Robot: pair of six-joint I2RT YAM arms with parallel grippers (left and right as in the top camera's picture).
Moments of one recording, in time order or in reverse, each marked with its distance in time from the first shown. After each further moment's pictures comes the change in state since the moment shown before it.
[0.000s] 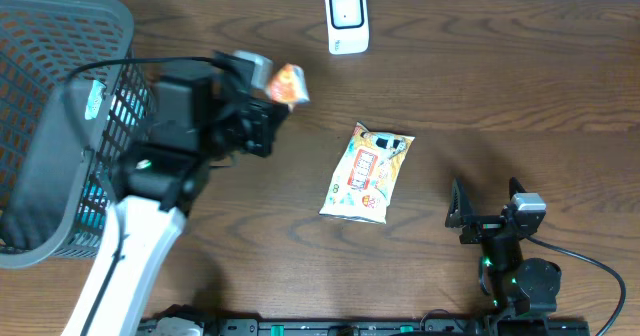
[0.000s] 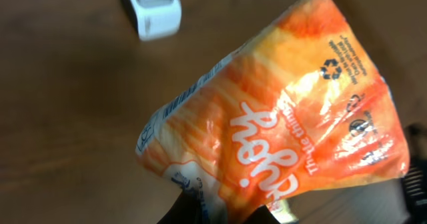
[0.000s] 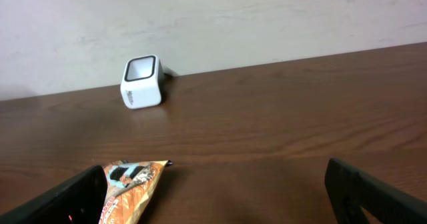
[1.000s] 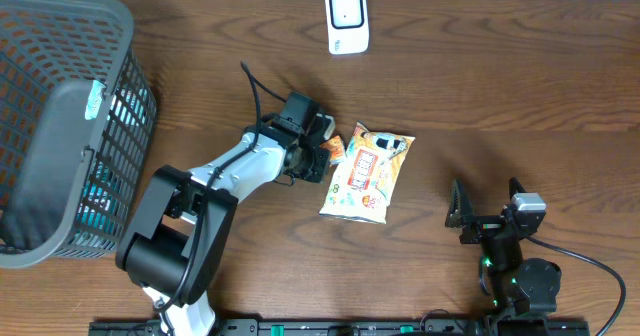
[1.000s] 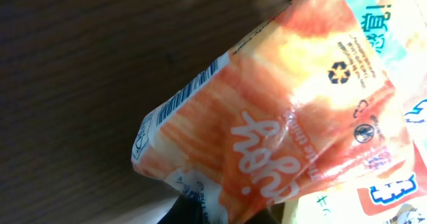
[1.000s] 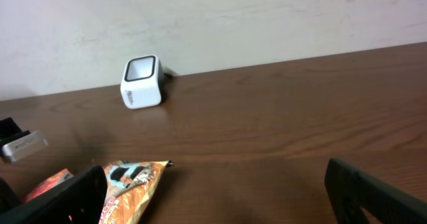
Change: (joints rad) left arm -0.213 0.647 -0.093 0.190 -0.139 -0.025; right arm 0.000 0.000 0.000 0.000 0.000 0.000
